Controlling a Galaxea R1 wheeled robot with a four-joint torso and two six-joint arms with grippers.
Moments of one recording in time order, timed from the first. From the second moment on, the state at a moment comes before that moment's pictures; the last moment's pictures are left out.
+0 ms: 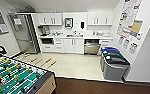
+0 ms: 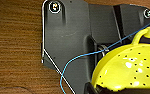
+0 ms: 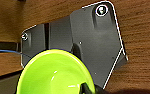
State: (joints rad) left arm 1.51 2.97 -2.70 0.11 -0.01 -0.08; right arm -1.55 2.70 -2.27 0.37 0.12 -0.20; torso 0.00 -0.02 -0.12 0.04
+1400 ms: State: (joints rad) left arm 1.53 2.97 -2.70 0.11 -0.01 -0.08; right arm -1.57 2.70 -2.28 0.36 0.11 -0.20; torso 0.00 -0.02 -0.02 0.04
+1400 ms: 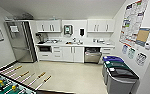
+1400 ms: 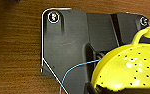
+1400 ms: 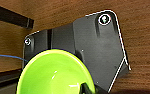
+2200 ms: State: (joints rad) left arm 1.53 2.97 -2.70 0.11 -0.01 -0.08; right arm -1.57 2.71 -2.28 0.36 0.11 -0.20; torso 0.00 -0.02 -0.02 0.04
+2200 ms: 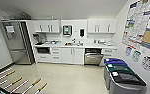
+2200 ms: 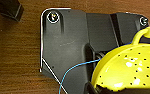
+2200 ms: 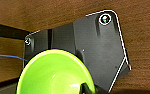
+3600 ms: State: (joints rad) left arm 1.53 2.97 -2.70 0.11 -0.01 -0.08; right arm -1.57 2.71 -2.29 0.36 0.11 -0.20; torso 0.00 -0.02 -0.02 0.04
